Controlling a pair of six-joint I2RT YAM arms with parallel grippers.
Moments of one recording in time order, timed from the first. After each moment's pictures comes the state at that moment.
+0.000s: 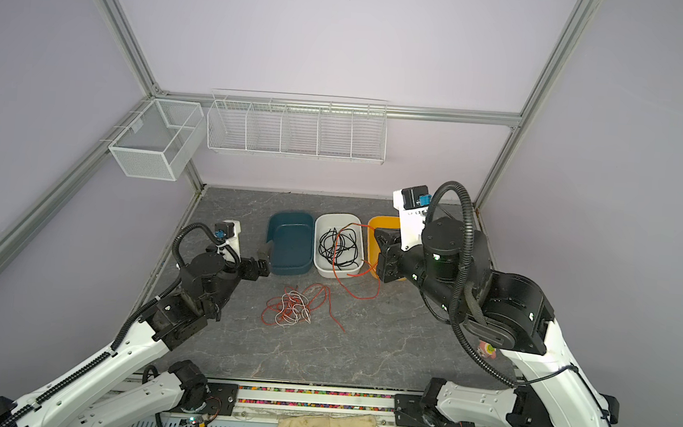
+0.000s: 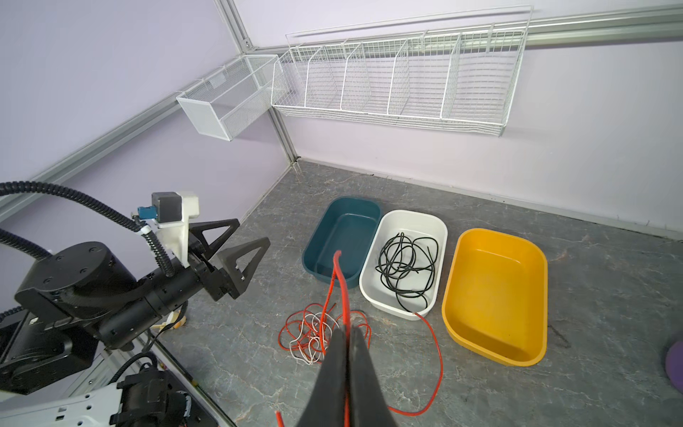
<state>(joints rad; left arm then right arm) -0.69 0.83 0.71 -0.10 -0.44 -0.22 1.01 1.14 1.84 -1.07 0.40 0.36</state>
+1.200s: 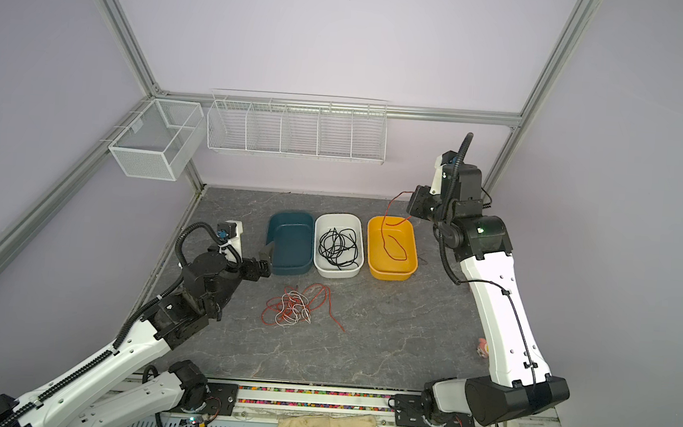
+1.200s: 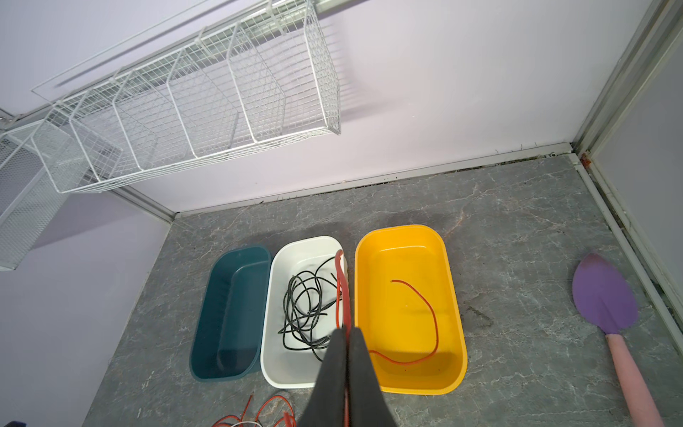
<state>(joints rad) -0.69 0.84 0.71 -0.11 -0.43 -0.22 0.26 1.39 1.73 -0.83 0.02 0.38</state>
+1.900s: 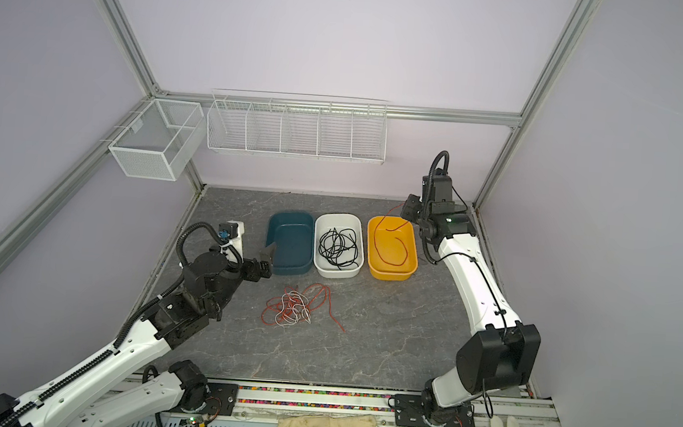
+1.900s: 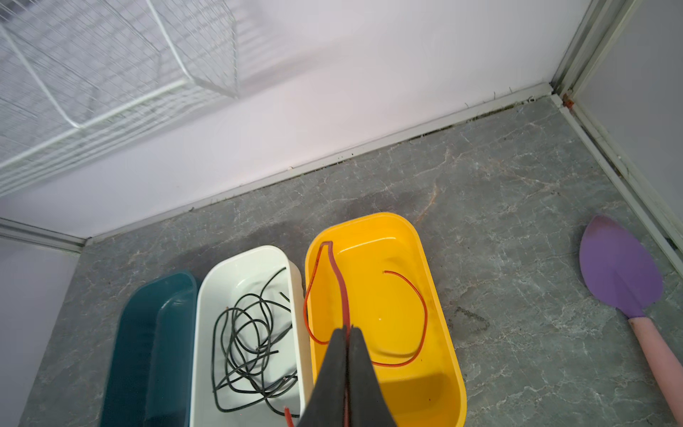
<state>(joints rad) -0.69 0.84 0.71 -0.11 -0.42 -0.21 0.22 1.56 1.52 -0.60 0.09 0.45</state>
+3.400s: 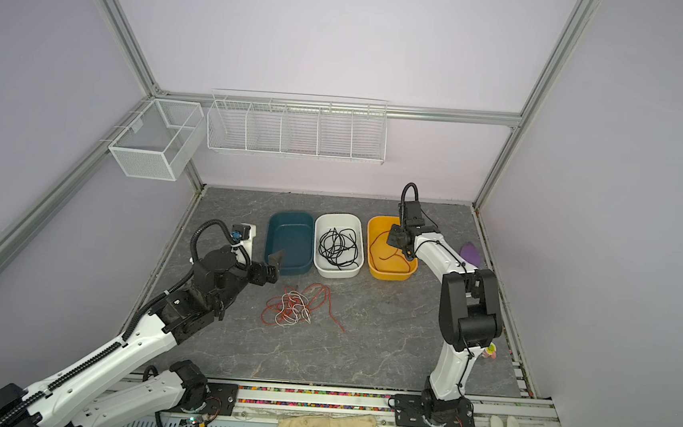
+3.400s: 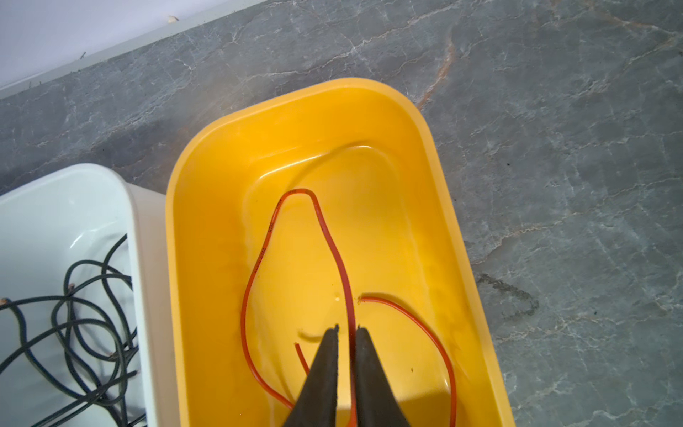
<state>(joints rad) -0.69 0.91 0.73 -0.16 -0.30 -0.21 0.23 1.84 1.36 -0.45 0.10 0.43</state>
